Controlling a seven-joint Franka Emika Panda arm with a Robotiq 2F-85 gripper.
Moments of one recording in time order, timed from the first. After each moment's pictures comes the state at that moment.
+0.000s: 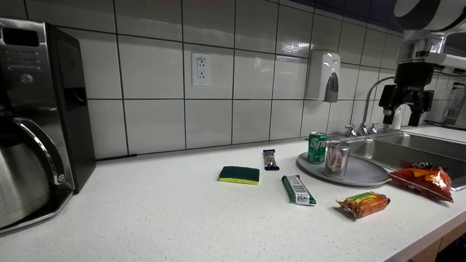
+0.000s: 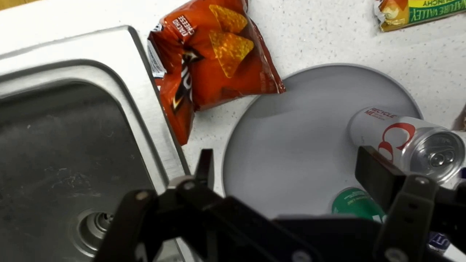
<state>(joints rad) -0.22 -0.04 -0.27 -2.28 0.06 2.21 -0.33</state>
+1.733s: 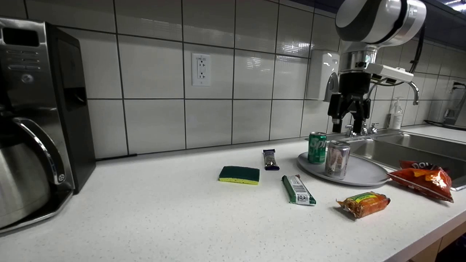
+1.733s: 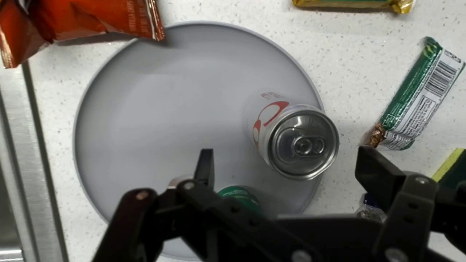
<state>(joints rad) -0.12 0.12 -0.10 -2.15 0.09 2.18 -0.33</state>
